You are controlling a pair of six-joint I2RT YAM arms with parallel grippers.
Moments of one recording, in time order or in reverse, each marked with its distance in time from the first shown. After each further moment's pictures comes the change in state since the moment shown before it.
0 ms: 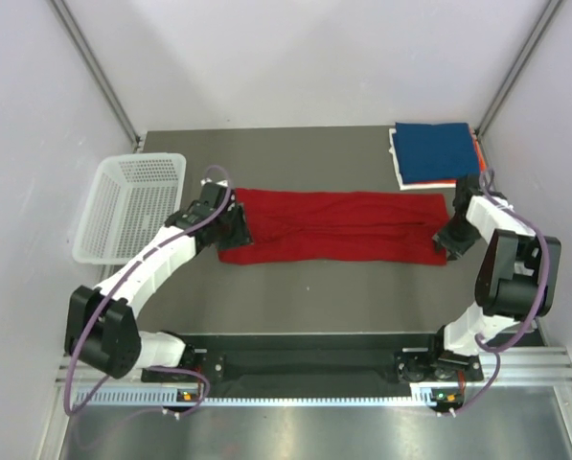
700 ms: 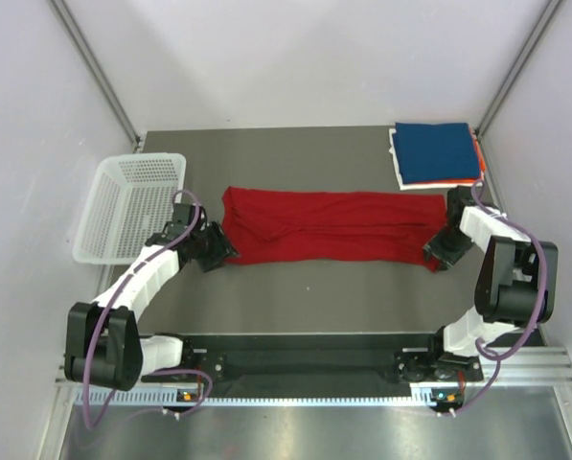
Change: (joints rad) left arm 0.257 -0.103 -0.267 0.109 0.210 -0.126; right arm 0.044 -0.052 -0.134 0.044 -0.075 0.036
